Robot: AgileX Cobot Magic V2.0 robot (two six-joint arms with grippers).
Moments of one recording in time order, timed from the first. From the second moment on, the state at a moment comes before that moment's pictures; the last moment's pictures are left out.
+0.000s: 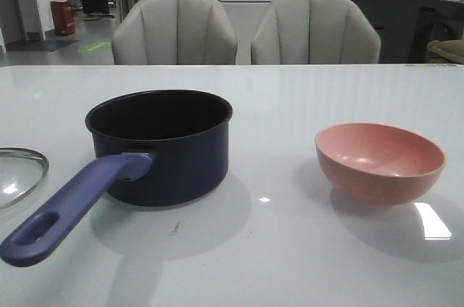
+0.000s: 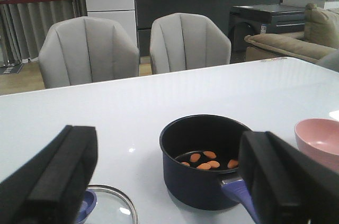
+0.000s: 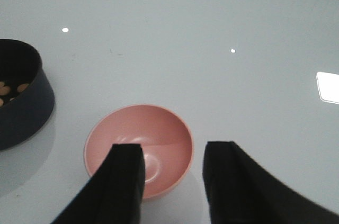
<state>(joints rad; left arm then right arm) -0.34 0.05 -0.33 -0.11 0.37 0.10 0.13 0.69 -0.47 0.44 0.25 -0.40</state>
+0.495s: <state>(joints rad) -0.34 0.05 -0.33 -0.11 0.34 0.10 0.14 0.35 -0.23 0.44 0.19 -0.40</state>
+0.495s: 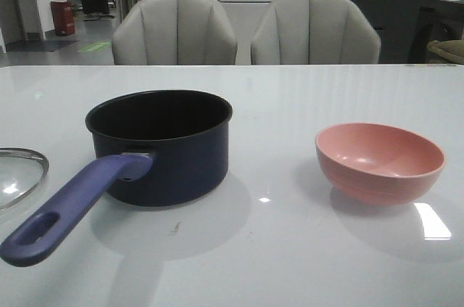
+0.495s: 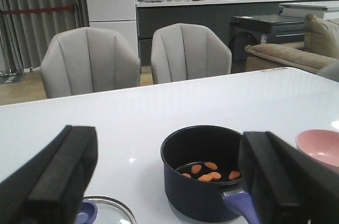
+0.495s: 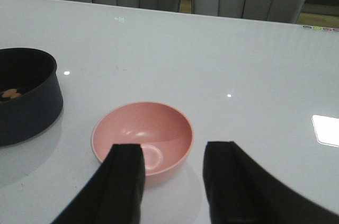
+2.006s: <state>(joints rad) -0.03 1.11 -0.82 -0.17 0.59 -0.01 0.15 0.35 -0.23 0.44 0.18 -0.40</state>
